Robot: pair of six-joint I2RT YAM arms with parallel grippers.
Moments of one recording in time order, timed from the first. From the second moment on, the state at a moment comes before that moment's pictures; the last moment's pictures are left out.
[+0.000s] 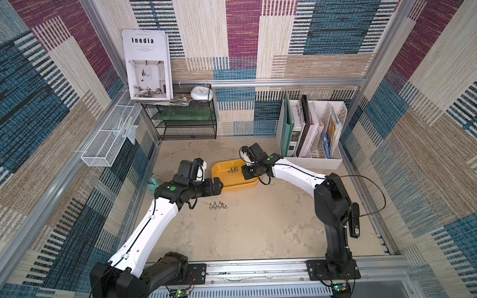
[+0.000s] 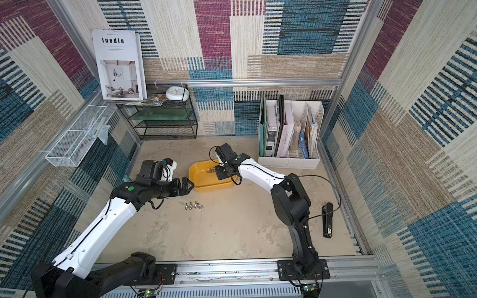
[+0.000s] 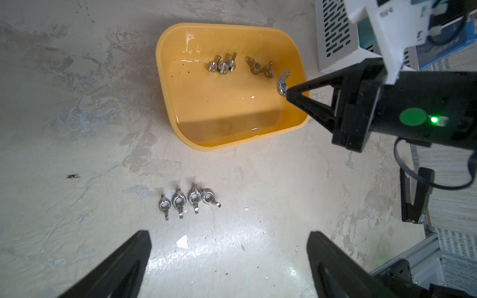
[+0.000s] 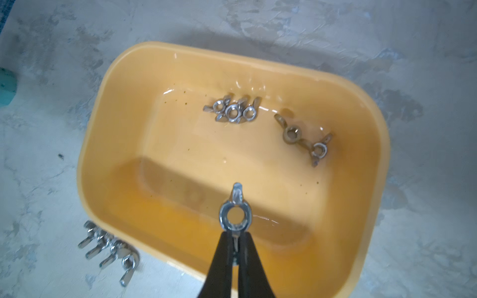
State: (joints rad) left arm -0.28 1.13 1.02 -0.77 0.22 -0.38; right arm 0.73 2.01 1.64 -0.59 -0.03 0.27
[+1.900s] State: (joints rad) left arm -0.28 0.75 0.85 -0.95 0.19 -0.48; right arm 1.07 2.07 1.42 -0.41 0.15 0.60
